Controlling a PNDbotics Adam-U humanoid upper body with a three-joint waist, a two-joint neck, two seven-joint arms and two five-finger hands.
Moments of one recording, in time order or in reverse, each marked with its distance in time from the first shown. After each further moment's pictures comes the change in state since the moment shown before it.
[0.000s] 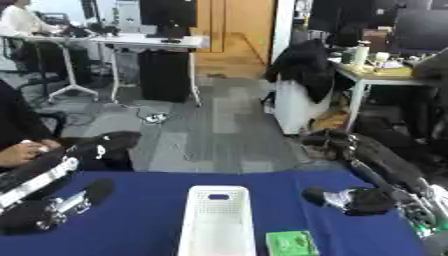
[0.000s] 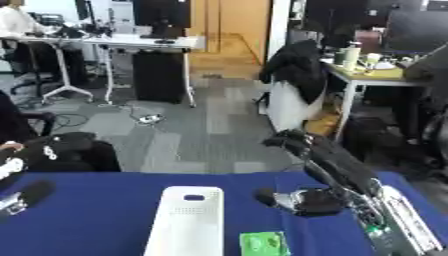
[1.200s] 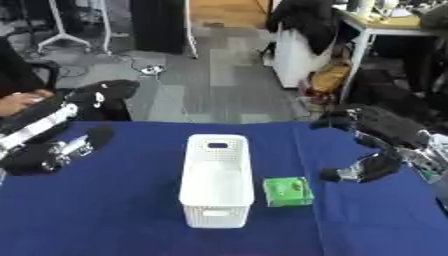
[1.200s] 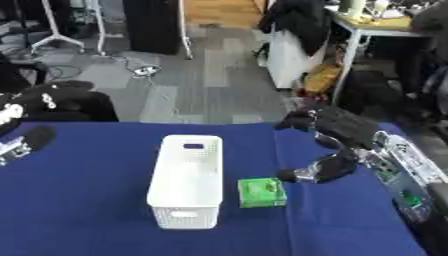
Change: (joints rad) left arm 0.016 0.017 -0.001 0.018 0.000 -0.019 -0.018; right arm -0.016 -0.119 0.096 0.147 0.022 -0.168 0.004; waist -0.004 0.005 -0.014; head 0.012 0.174
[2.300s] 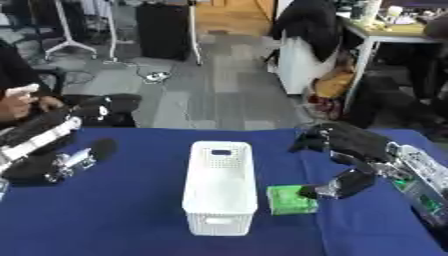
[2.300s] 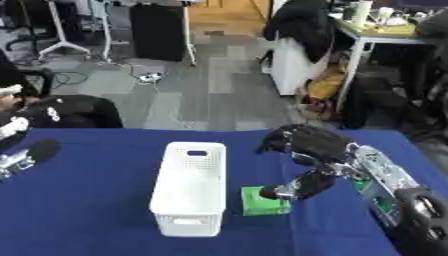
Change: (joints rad) left arm 0.005 0.000 -0.001 0.006 0.000 -0.010 -0.009; right arm -0.080 0.064 0.107 0.125 0.075 -0.097 0.014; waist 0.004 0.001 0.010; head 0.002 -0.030
